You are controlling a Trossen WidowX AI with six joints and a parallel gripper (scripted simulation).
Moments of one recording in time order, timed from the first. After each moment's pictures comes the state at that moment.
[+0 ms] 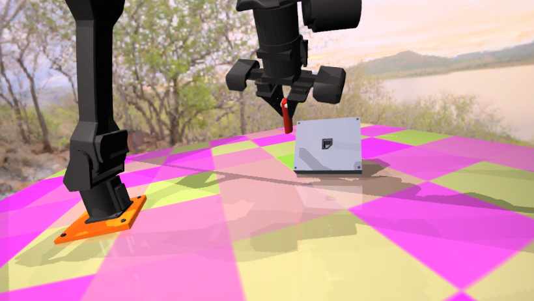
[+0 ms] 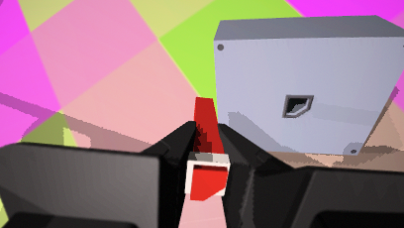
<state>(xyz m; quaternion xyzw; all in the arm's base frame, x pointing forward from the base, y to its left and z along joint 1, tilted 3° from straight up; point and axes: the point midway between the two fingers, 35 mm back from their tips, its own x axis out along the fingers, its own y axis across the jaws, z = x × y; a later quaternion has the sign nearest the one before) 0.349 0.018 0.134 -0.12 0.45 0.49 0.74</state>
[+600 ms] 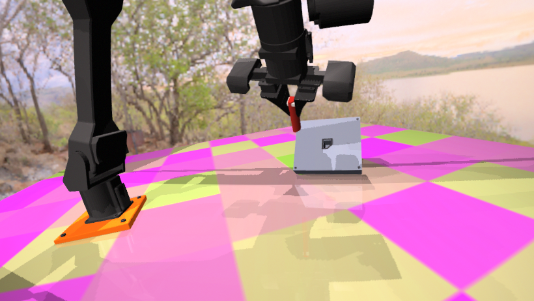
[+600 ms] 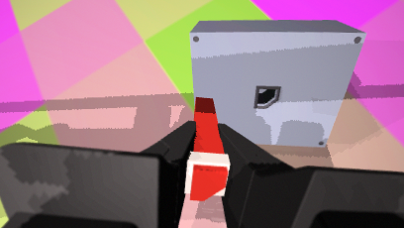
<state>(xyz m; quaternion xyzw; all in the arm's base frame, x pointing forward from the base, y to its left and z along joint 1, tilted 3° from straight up) 0.354 -0.007 0.135 -0.12 0.41 0.49 0.76</state>
